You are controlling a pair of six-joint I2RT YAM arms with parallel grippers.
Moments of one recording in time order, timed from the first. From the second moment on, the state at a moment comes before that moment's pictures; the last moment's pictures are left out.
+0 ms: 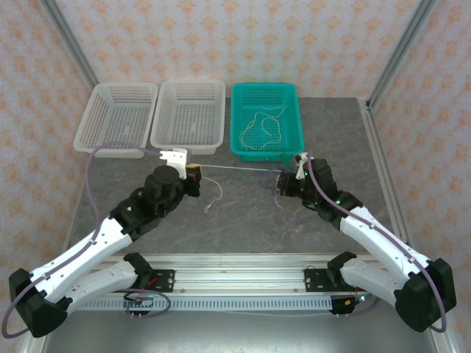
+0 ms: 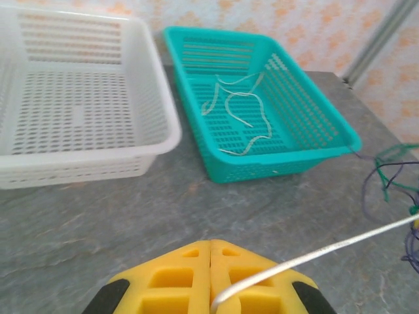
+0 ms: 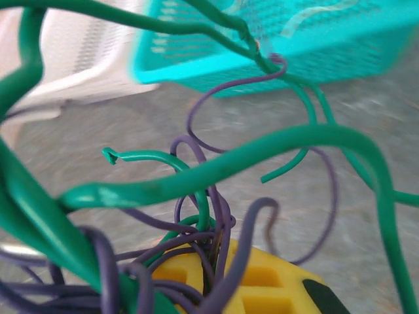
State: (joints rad) left arm -0.65 0.87 0.79 -0.33 -0.33 -0.41; right arm 0.46 0.98 0.65 -0.31 -0.10 0.62
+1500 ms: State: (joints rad) left arm -0.53 1.00 0.99 -0.41 -0.03 -0.45; right arm 0.69 1.14 0.94 0.01 -0.49 0.47
